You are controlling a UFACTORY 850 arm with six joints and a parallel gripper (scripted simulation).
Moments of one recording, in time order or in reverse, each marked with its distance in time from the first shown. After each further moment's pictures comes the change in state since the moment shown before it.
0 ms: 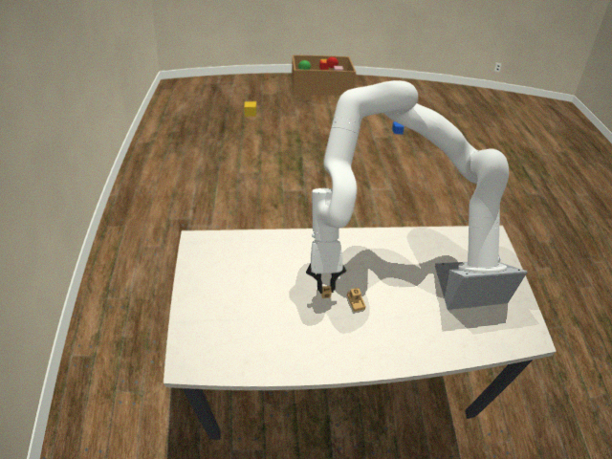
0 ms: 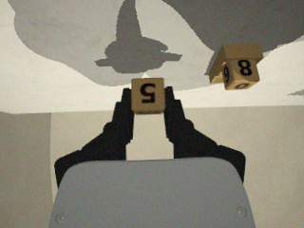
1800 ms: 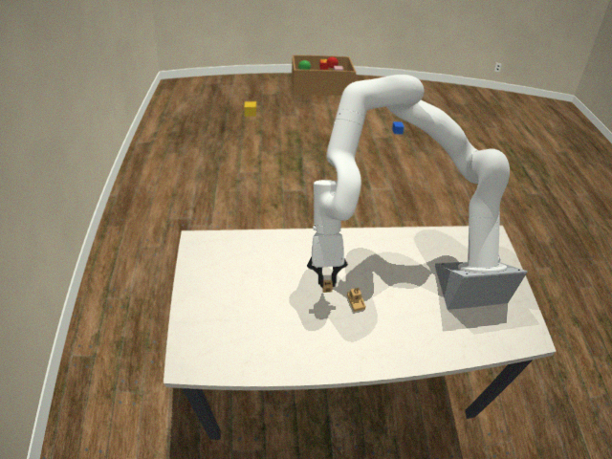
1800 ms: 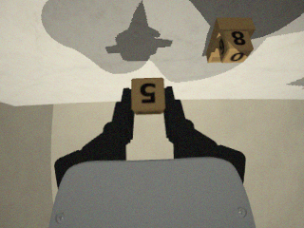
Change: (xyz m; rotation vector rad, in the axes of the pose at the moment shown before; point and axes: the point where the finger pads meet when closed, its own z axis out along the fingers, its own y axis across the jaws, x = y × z) arm -0.022 0.000 -0.027 0.008 0.018 0.003
